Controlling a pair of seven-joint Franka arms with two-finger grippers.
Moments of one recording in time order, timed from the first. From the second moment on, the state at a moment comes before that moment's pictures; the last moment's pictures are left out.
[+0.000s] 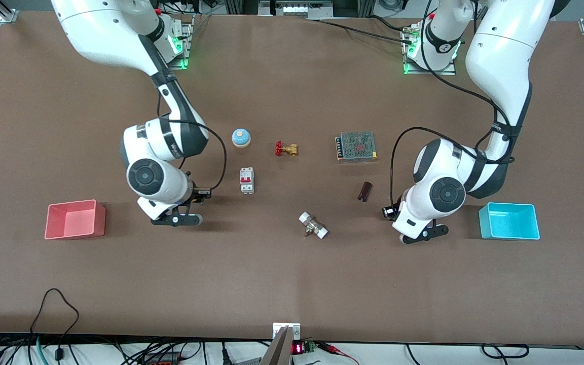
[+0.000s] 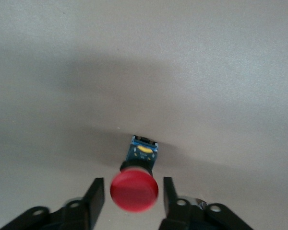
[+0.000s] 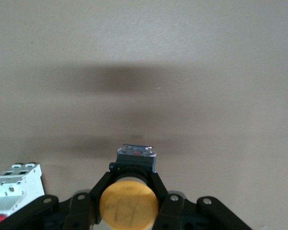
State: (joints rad) left arm -0.15 0.69 -0.17 -1.56 0.07 2.09 -0.60; right arm 0.40 0.63 -0.03 -1.58 0.03 2.05 0.36
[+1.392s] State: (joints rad) left arm 0.04 0.24 -0.15 -1.53 0.07 1.74 -0.14; right arm 0.39 0.57 -0.05 -1.55 0.06 2.04 0.39
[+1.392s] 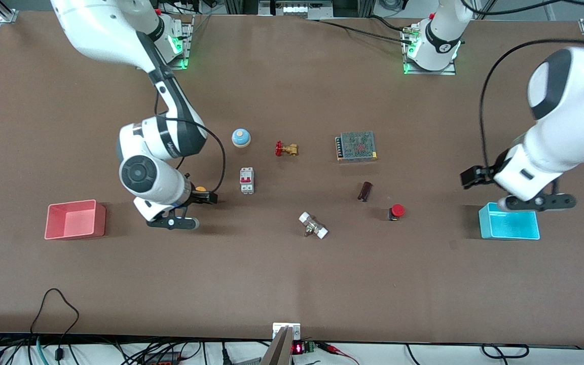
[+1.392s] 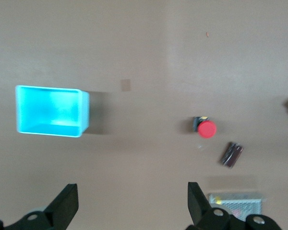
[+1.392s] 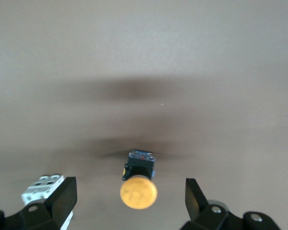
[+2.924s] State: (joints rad) left arm 0.01 0.01 -0.04 -1.53 0.05 1.62 -0.07; right arm -0.02 0.17 -0.07 -1.48 0.01 1.59 -0.03
